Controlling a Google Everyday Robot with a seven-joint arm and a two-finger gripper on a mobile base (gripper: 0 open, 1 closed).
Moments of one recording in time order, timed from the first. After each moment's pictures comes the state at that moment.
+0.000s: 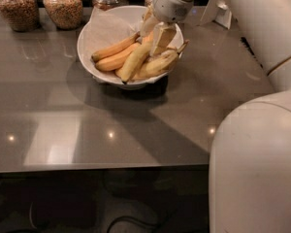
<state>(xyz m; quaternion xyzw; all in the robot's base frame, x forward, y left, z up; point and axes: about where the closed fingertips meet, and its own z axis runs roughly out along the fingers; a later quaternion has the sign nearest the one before) 0.682 -0.023 0.929 -0.82 0.52 0.03 0.22</state>
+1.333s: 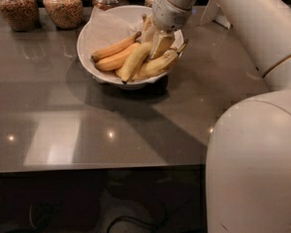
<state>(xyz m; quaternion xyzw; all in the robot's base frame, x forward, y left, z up) 0.680 -0.025 0.905 -0.82 0.52 0.05 0.21</state>
